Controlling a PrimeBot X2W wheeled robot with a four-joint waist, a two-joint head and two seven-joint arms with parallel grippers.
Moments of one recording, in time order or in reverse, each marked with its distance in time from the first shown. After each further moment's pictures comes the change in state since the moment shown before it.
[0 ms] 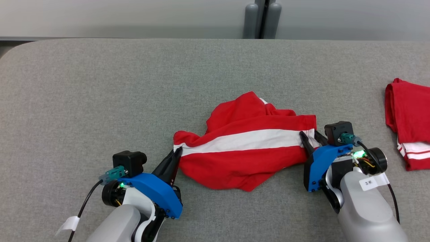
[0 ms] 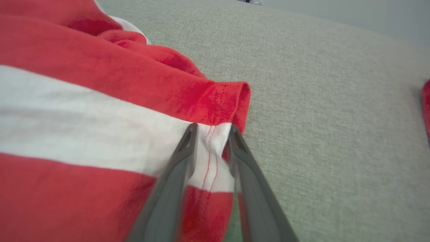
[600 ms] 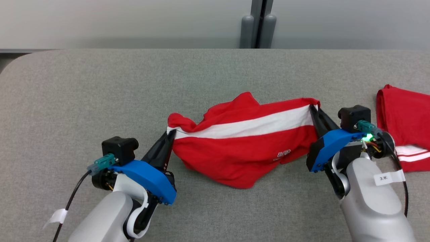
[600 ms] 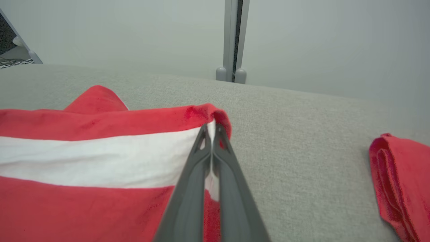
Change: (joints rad) left arm -0.038 0.037 0.007 -0.058 0.020 0.014 -0.023; right arm -0.014 0.001 -0.016 -0.097 0.077 0.000 -0.068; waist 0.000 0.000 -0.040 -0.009
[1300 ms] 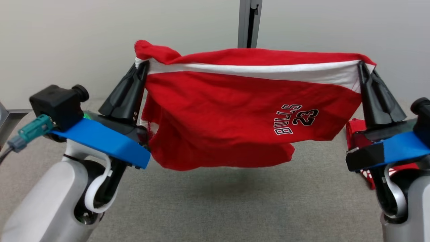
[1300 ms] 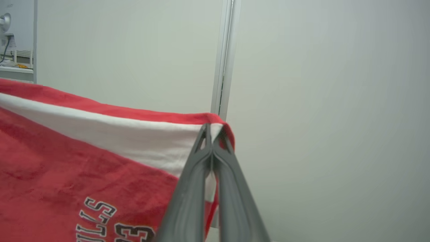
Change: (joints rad) left arm -0.073 0.184 0.121 -0.525 0.021 0.164 0.137; right arm 0.270 -0.011 -0.052 -0.956 0.021 0.000 0.249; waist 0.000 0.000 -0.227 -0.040
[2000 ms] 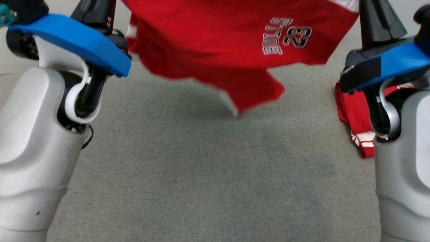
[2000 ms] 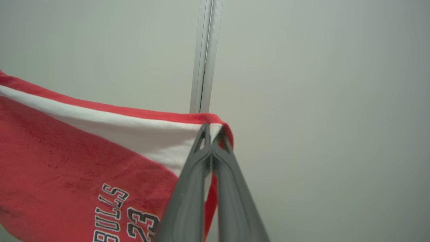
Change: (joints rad) left arm -0.398 -0.081 0.040 0.361 -0.044 -0.100 0.027; right arm -0.402 -0.005 0.016 0.273 -0.019 0.000 -0.030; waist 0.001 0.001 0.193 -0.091
